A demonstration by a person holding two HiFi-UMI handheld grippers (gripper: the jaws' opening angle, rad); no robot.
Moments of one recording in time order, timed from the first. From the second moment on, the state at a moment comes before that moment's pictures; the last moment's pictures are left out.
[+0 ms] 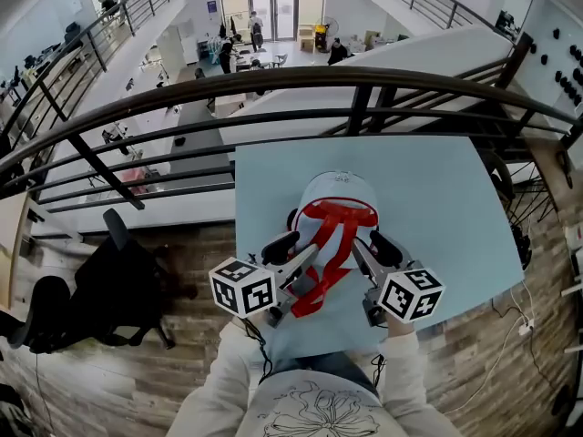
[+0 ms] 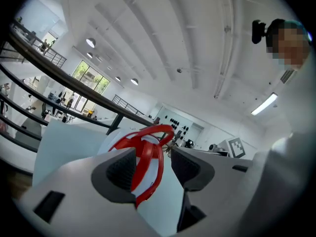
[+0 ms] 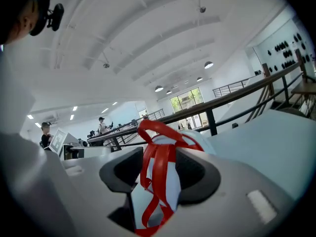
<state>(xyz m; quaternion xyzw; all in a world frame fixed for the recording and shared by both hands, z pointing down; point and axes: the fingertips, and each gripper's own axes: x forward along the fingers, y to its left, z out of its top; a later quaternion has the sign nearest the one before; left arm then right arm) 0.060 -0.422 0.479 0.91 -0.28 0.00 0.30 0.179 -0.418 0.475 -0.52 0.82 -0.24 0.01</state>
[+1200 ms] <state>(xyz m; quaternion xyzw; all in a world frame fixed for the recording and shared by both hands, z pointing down) 0.036 -0.457 0.371 0.87 -0.49 -0.04 0.10 0.203 -0.432 0.362 -0.61 0.79 -0.06 0.07</state>
